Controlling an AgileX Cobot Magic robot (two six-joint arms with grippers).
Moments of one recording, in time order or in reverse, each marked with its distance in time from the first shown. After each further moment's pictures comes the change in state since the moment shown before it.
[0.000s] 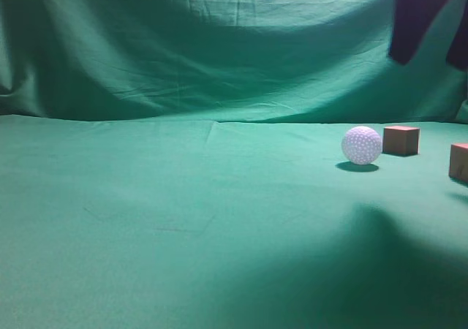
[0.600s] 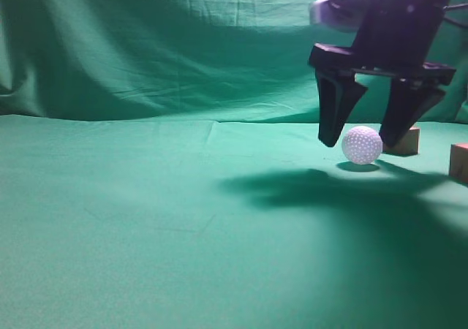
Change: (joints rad) left arm 0.000 0.000 0.000 0.000 0.000 0.000; right arm 0.032 0.373 -0.217 0.063 -0.049 -0.128
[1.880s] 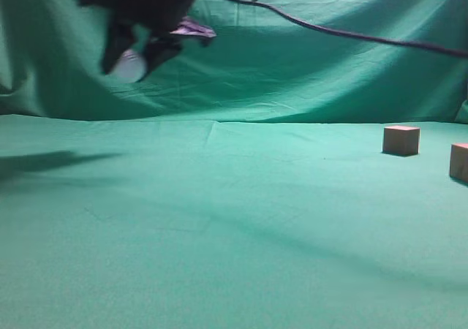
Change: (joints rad) left arm 0.000 0.000 0.000 0.000 0.000 0.000; right arm 0.354 0.478 -0.957 0.117 0.054 -0.006
